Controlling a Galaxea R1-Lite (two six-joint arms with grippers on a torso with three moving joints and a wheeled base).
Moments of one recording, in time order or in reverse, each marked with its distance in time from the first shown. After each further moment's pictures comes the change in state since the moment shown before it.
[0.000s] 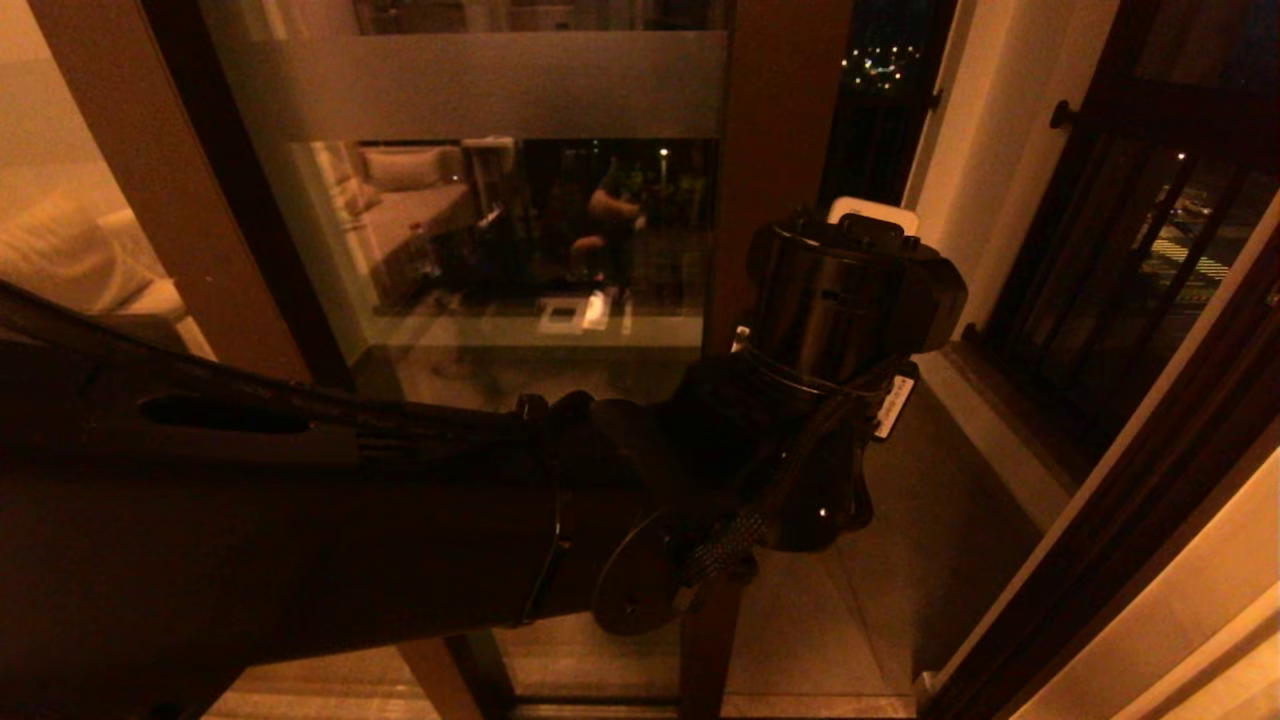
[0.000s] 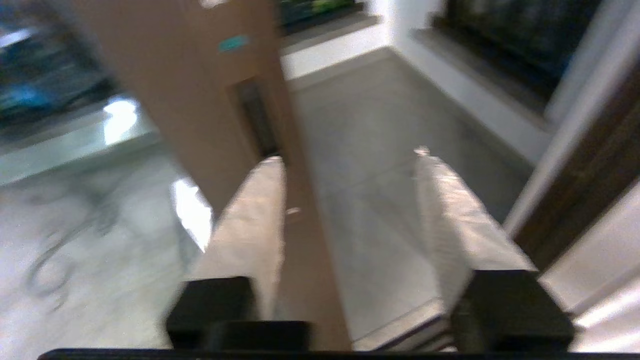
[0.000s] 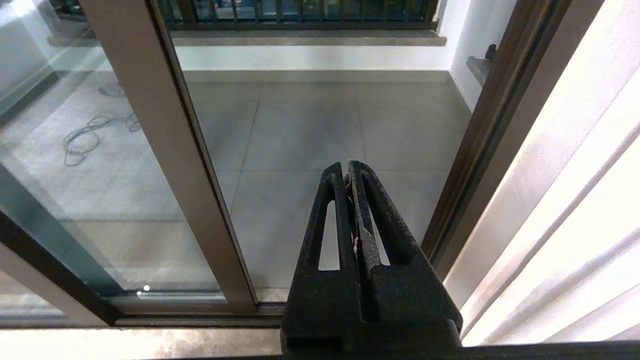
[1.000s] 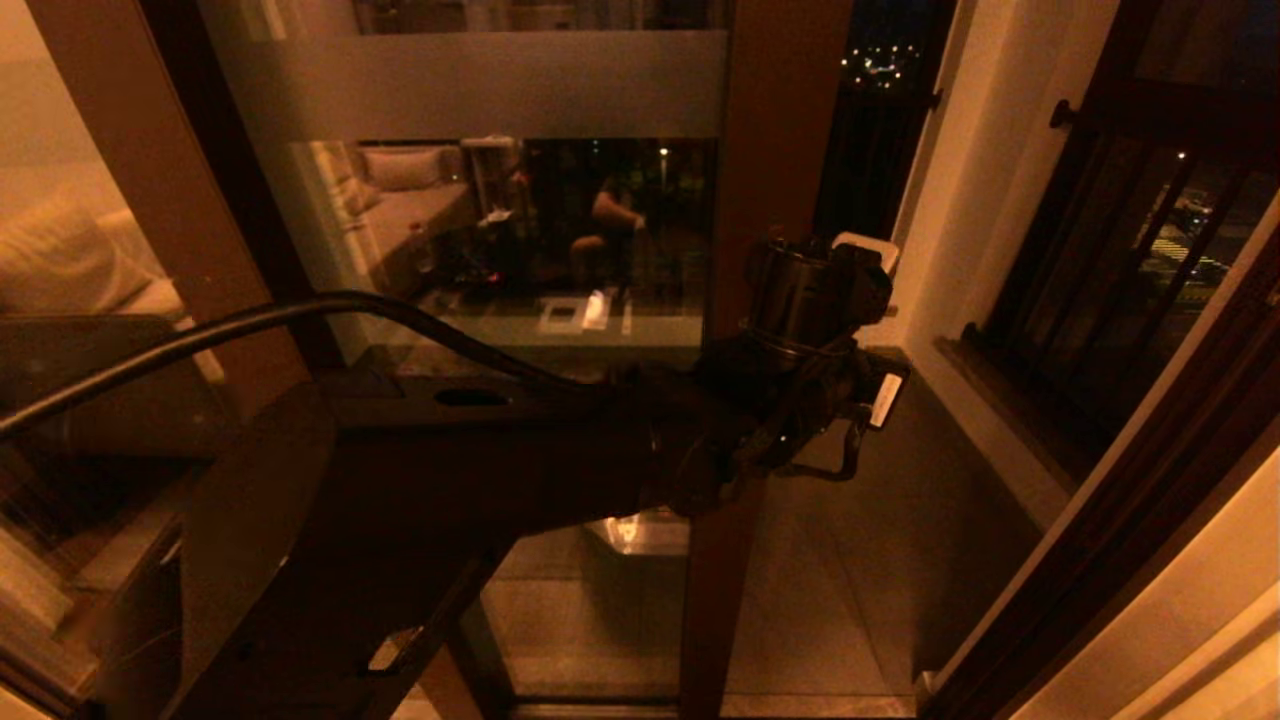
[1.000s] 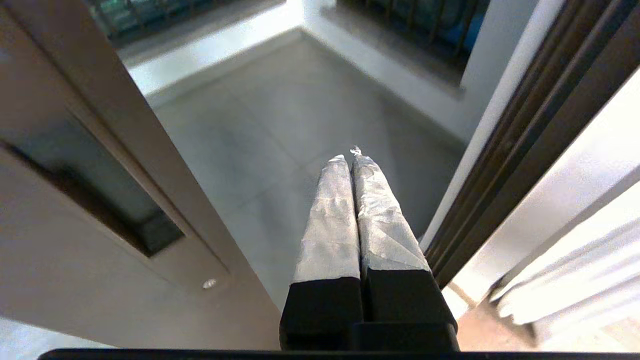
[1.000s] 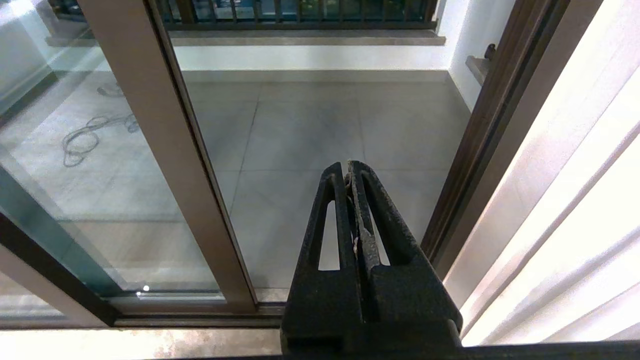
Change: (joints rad) left arm 0.127 0.249 -0.345 0.157 -0.356 -0.034; right arm 0.000 0.000 0.000 0.000 0.000 0.000
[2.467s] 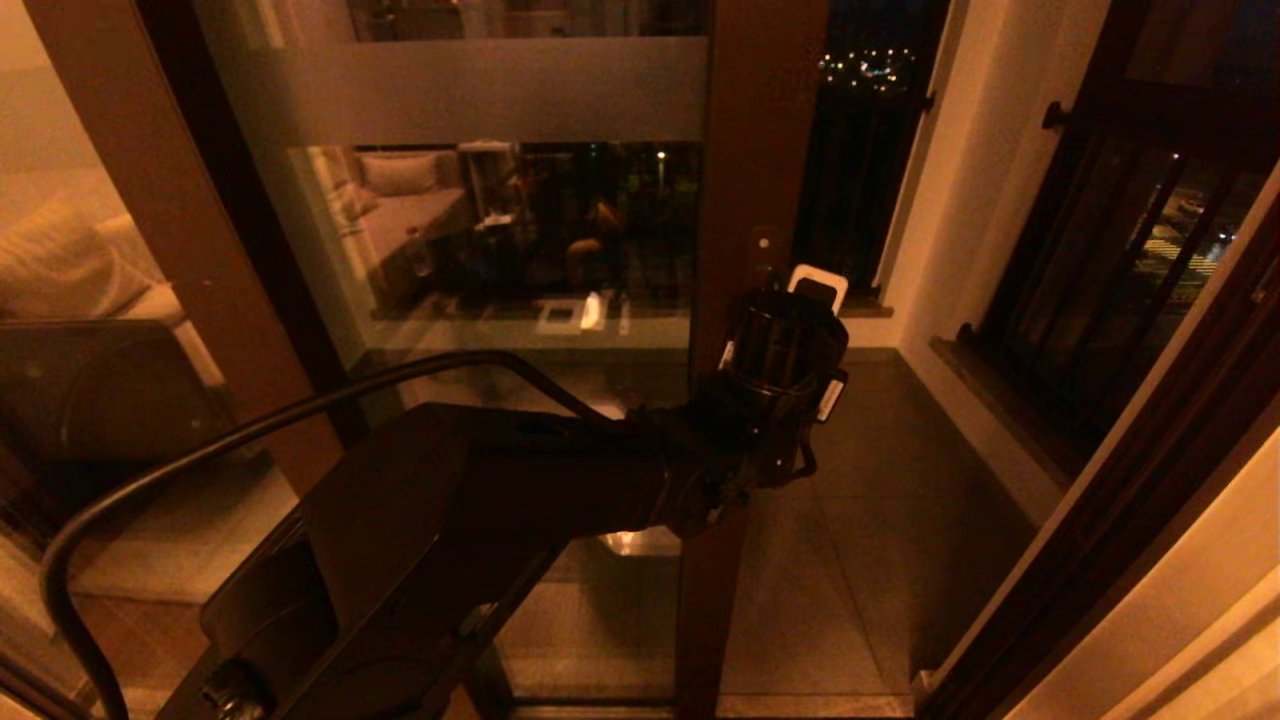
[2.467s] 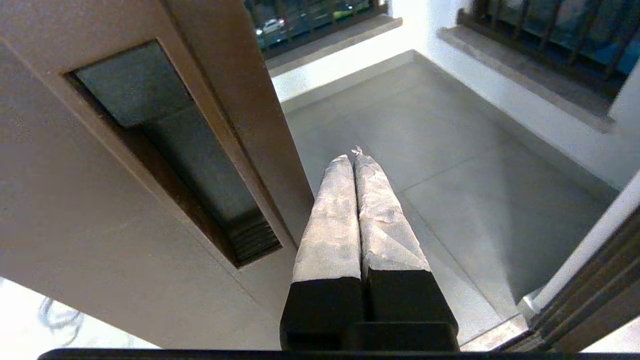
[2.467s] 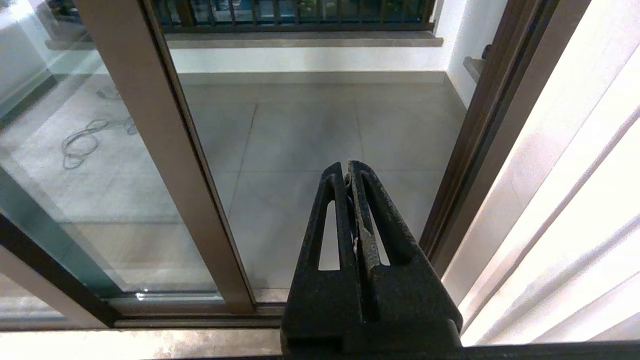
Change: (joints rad) left arm 0.105 0.110 0.004 -0.213 0.289 0.121; right arm 0.000 0.000 0.000 0.000 0.000 0.000
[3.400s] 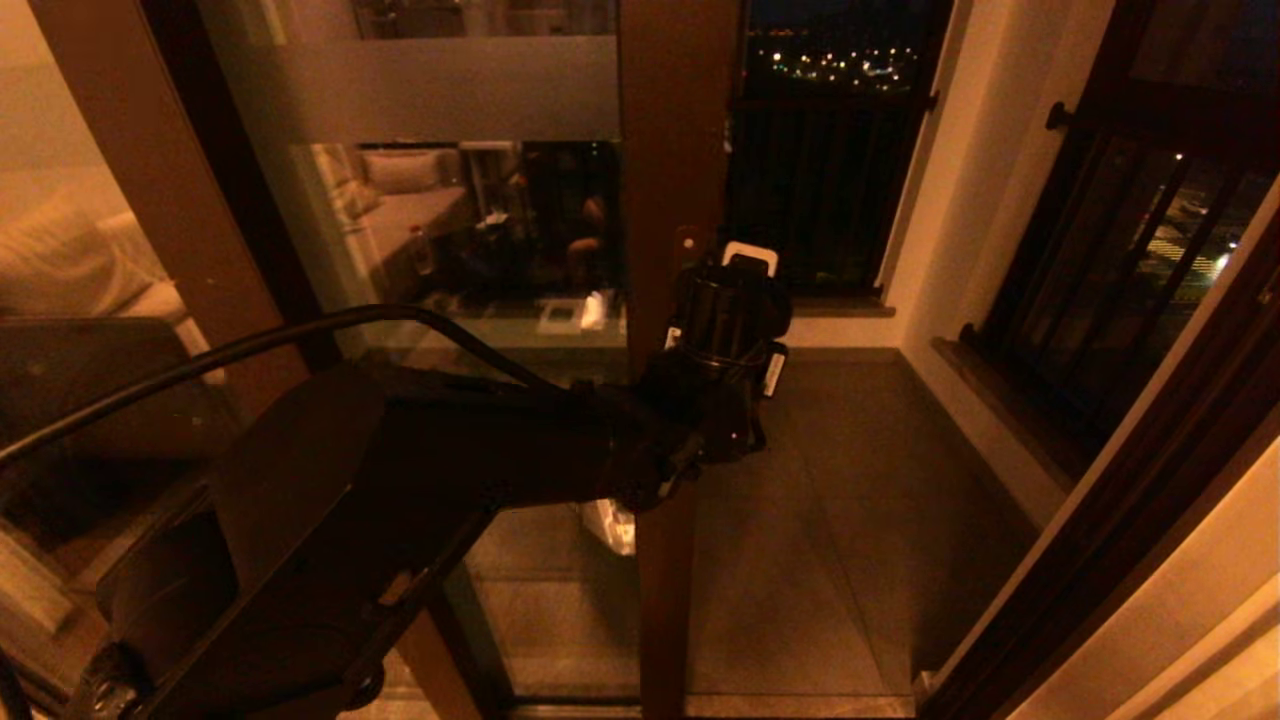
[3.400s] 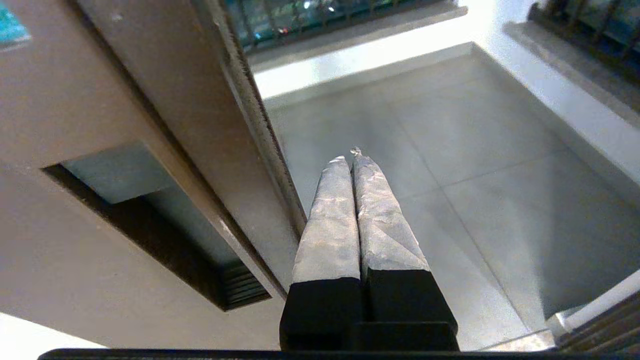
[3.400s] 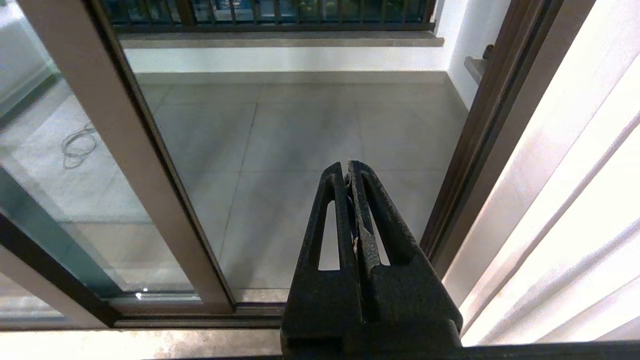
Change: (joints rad) left arm 0.042 -0.103 0.136 0.005 0.069 -0.068; right arm 0.000 0.000 0.000 0.000 0.000 0.000
